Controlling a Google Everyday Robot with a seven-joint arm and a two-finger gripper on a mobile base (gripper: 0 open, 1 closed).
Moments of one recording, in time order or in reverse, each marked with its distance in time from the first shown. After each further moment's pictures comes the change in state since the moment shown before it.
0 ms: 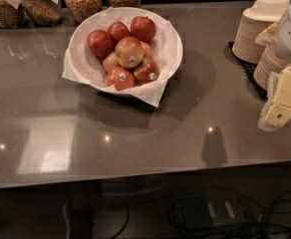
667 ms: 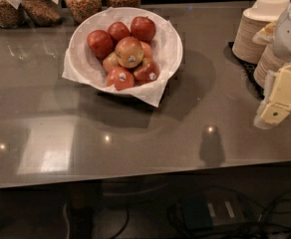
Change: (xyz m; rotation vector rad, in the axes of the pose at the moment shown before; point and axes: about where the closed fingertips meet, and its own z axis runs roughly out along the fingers) arm -0.006 -0.003 0.001 0.007 -0.036 0.003
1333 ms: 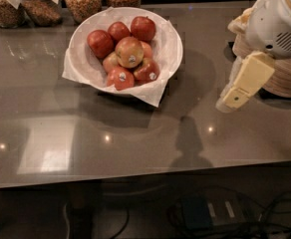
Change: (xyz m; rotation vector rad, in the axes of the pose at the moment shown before) arm -0.058 -0.016 0.009 0.038 -0.213 0.034
